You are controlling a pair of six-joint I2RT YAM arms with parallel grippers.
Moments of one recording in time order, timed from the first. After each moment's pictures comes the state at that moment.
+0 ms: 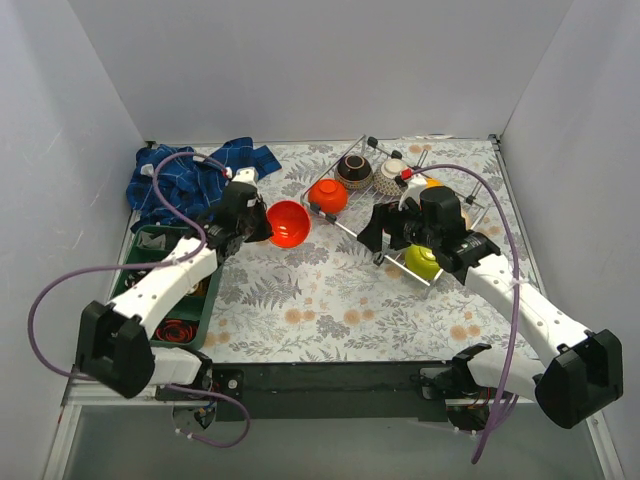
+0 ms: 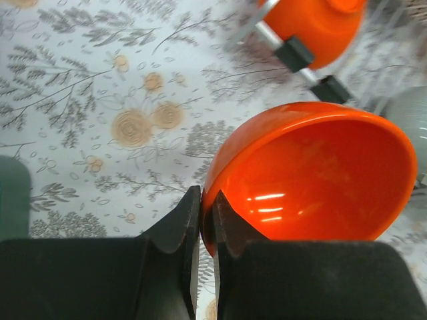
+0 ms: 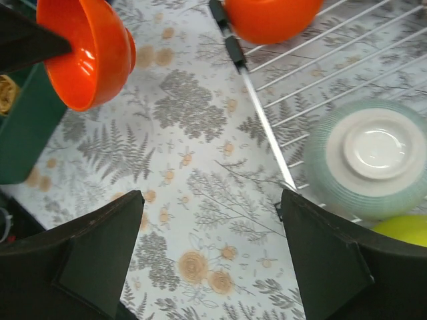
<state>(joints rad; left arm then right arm) -0.46 1.25 0.95 -0.32 -0.12 -0.49 0.50 1.14 0.89 -0.24 -0.31 0.34</state>
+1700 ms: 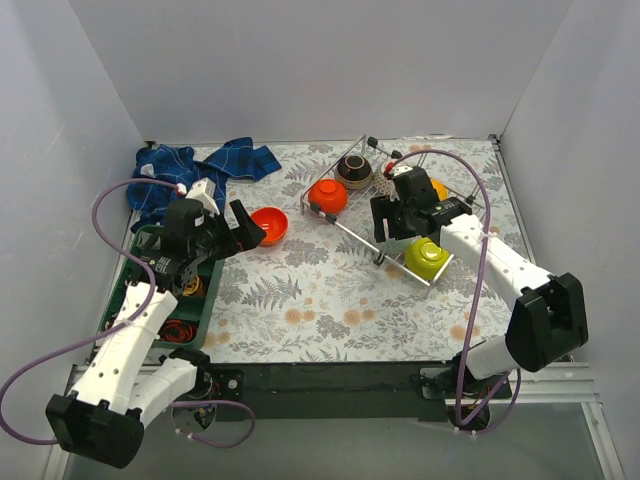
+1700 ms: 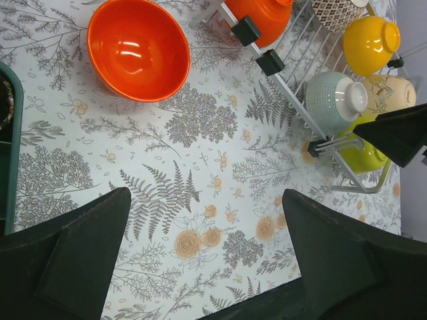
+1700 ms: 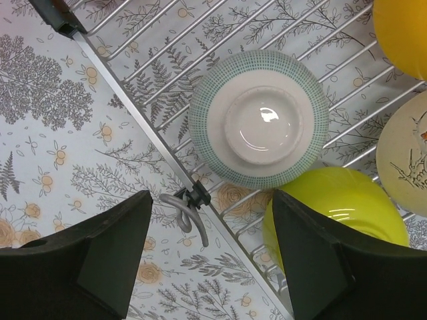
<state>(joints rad) -0.26 0.94 0.93 -0.55 0.16 -0.56 0.50 1.44 1.16 -0.60 0.06 0.21</state>
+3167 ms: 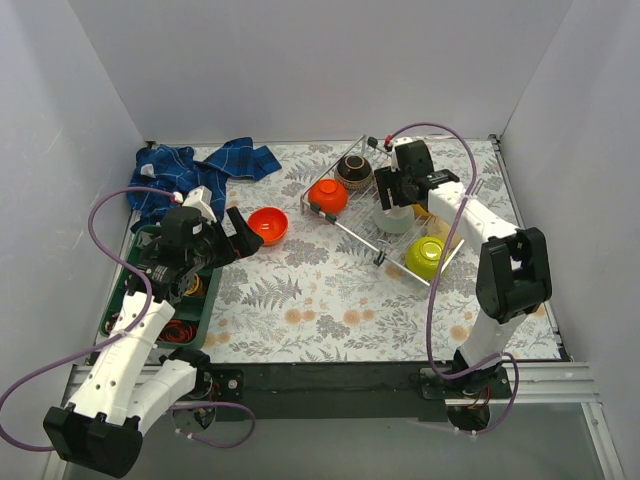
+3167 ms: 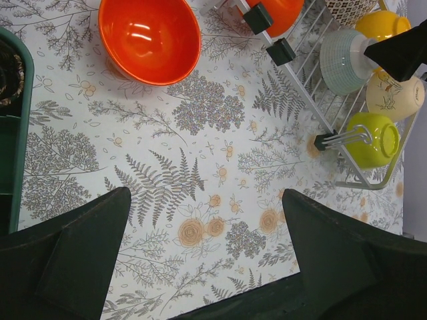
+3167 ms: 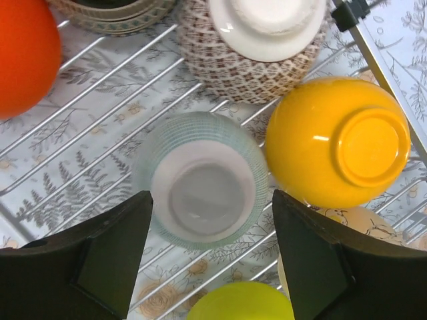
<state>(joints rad) -0.27 0.87 0.89 -0.61 0.14 -0.59 0.37 1.76 1.39 -0.45 0.13 0.01</state>
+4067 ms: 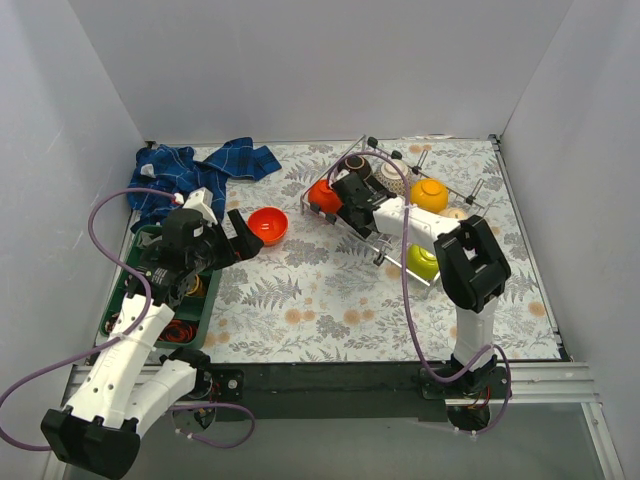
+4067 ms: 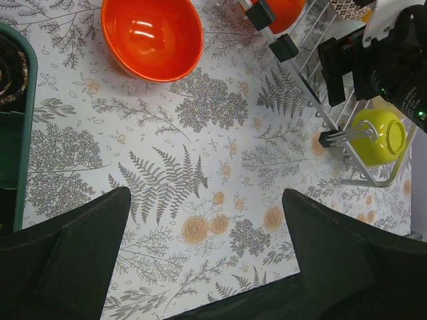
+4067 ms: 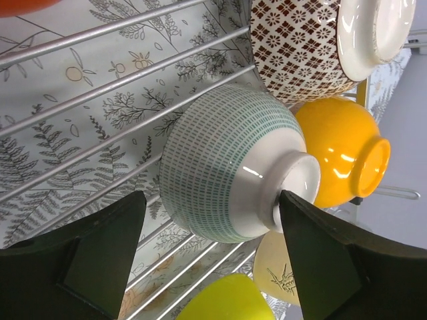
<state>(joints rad) -0.29 0.85 0.89 -0.62 0.11 -0.58 0.66 1.92 1.41 -0.48 0.59 -0.30</state>
